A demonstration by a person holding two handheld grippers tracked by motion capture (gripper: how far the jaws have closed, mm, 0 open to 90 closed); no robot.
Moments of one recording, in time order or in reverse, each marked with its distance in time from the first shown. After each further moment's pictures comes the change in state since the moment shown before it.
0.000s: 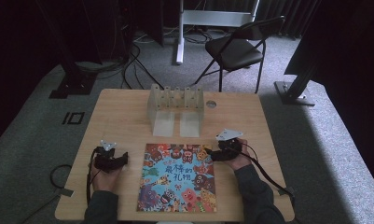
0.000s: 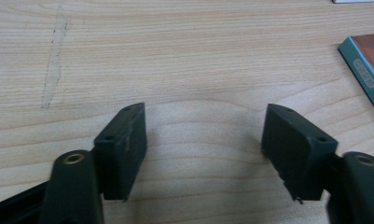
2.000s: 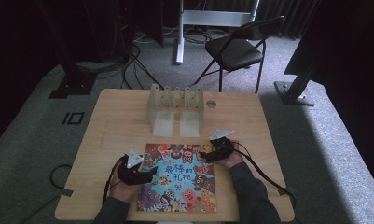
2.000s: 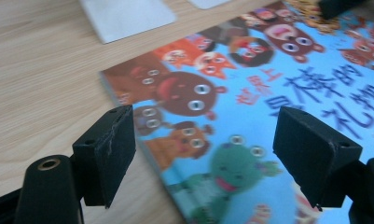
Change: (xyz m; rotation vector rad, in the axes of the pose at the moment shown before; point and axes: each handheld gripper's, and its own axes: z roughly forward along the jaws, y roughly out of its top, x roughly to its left) left arm -0.093 -0.009 -0.038 -0.125 -0.348 0.315; right arm -0.007 -0.011 0.045 0.086 0.147 0.057
